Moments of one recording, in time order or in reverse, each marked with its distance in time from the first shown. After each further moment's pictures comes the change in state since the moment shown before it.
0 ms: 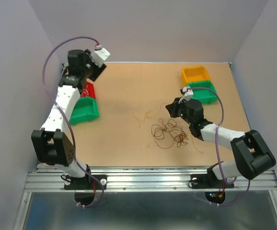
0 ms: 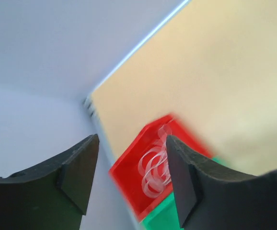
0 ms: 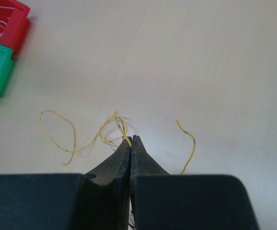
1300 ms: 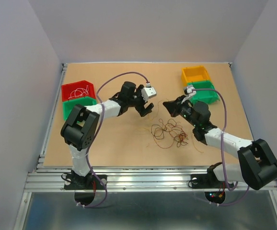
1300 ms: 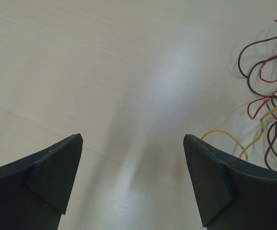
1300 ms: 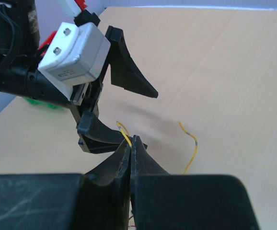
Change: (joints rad) left arm -0.557 0.243 -0.424 0.575 0.351 -0.274; right arm 0.001 -0.115 -0.053 0.173 -0.192 0.005
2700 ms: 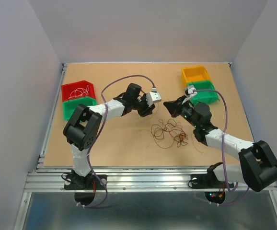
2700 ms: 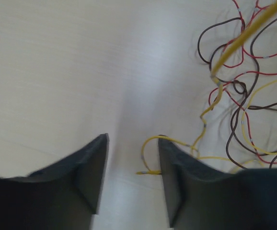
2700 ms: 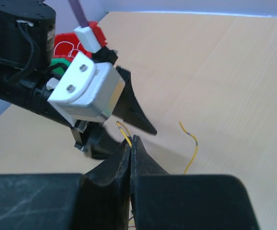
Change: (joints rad) left arm -0.046 0.002 0.031 -0.152 0.034 0.049; right arm 0.000 -0.026 -0.014 0.014 0.000 -0.004
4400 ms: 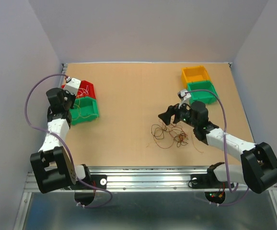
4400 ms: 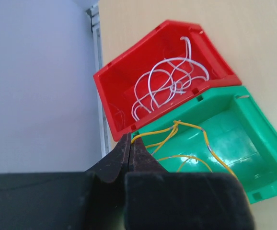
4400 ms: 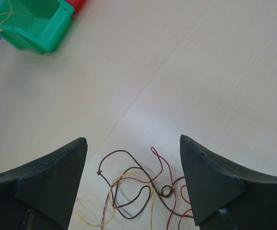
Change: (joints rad) left arm 0.827 -0.637 -0.405 0.100 -0.342 0.086; right arm 0.000 -0.021 0.034 -0.309 -0.085 -0.090
